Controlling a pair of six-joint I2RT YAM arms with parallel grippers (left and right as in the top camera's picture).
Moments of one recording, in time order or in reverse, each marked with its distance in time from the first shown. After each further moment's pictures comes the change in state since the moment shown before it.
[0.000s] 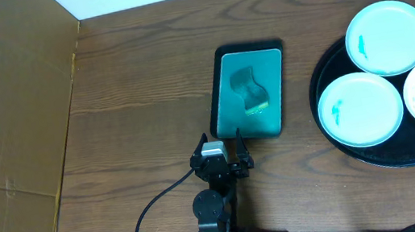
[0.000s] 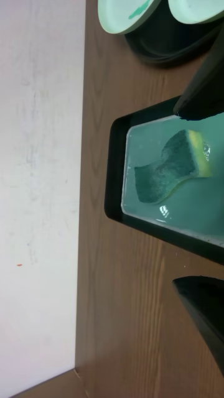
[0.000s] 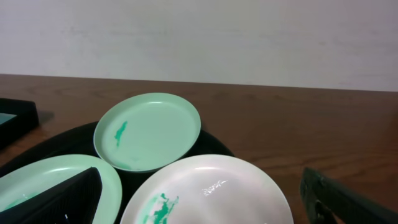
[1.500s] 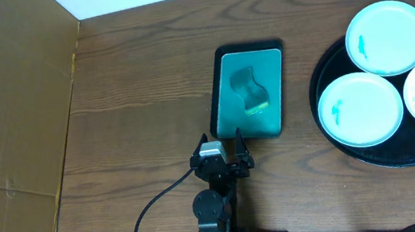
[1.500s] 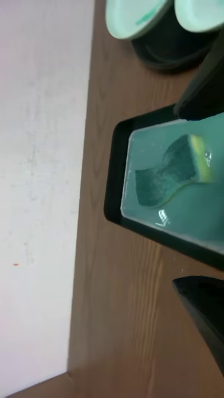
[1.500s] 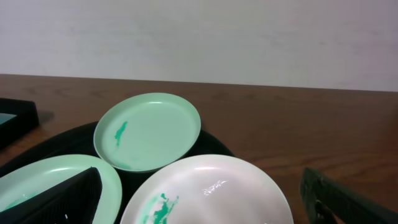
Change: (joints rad) left arm 0.000 0.000 0.000 0.000 0.000 -0.060; right arm 0.000 0.000 0.000 0.000 0.000 0.000
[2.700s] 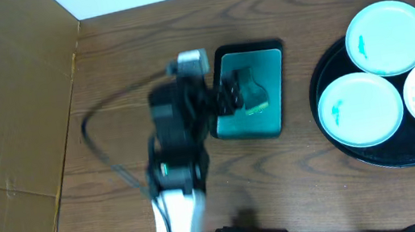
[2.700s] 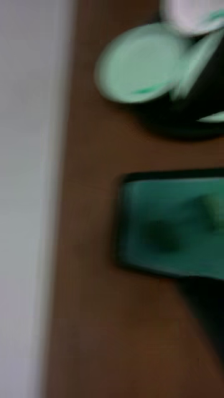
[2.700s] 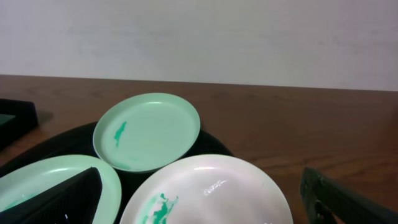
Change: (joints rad) left arm 0.000 1.022 1.023 -0.448 0.207 -0.023; right arm 0.000 0.000 0.000 0.000 0.001 0.000
